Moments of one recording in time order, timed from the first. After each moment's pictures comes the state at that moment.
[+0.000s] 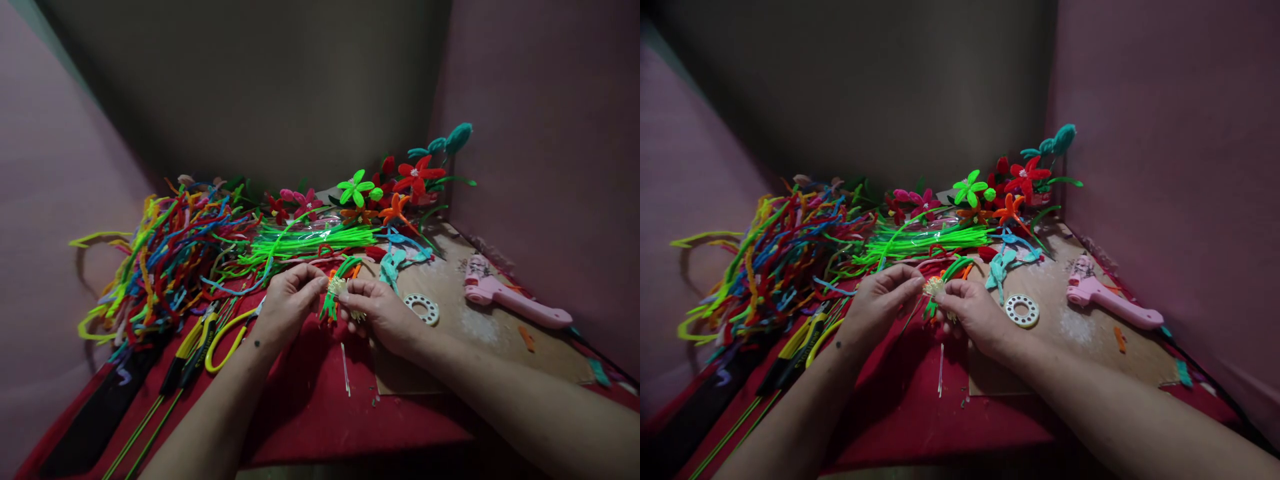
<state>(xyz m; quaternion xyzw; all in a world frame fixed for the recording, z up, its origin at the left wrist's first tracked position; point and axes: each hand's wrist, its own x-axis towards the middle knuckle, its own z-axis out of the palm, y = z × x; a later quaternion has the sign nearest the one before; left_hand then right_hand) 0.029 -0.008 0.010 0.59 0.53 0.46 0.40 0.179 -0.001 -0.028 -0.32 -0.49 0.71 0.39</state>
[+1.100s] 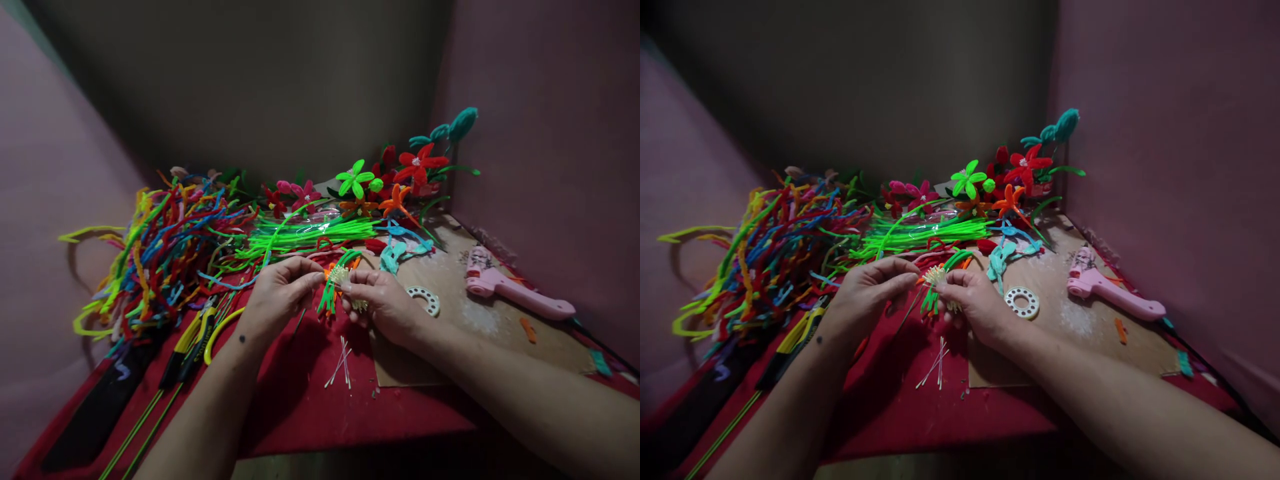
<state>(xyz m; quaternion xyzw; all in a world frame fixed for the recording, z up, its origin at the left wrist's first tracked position) 0.023 -0.013 0.025 0.58 0.57 0.41 0.41 0.182 0.004 -0.030 -0.31 -0.46 0.72 0.40</state>
